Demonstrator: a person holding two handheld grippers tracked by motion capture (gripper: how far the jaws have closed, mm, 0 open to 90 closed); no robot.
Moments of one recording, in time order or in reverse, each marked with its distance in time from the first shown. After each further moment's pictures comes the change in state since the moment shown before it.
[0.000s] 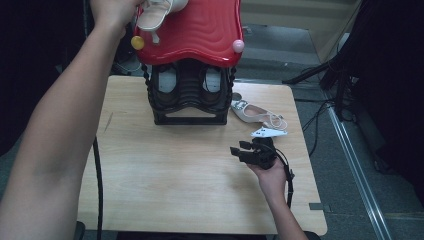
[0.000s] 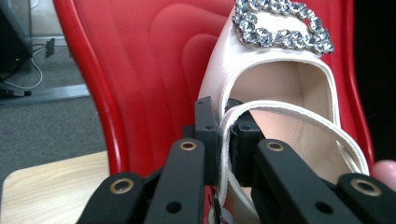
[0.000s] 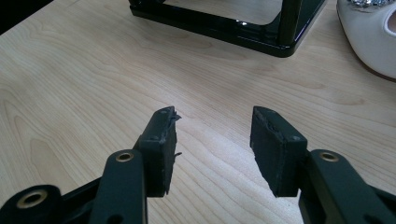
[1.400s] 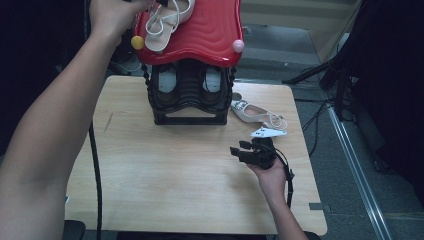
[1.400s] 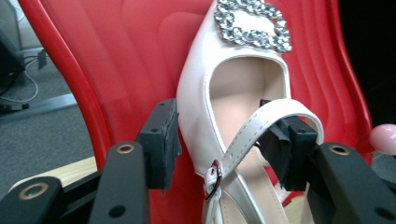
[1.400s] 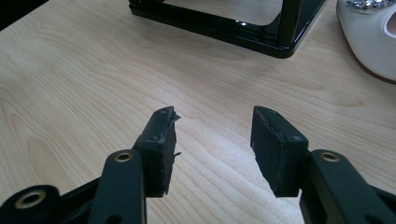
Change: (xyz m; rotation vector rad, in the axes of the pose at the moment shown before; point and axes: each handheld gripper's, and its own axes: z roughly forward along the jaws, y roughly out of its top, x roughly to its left) left arm -0.006 -0.013 -0.006 0.031 -0.036 0.116; right arm 0.001 0.000 0.001 -0.001 -0.004 -0.010
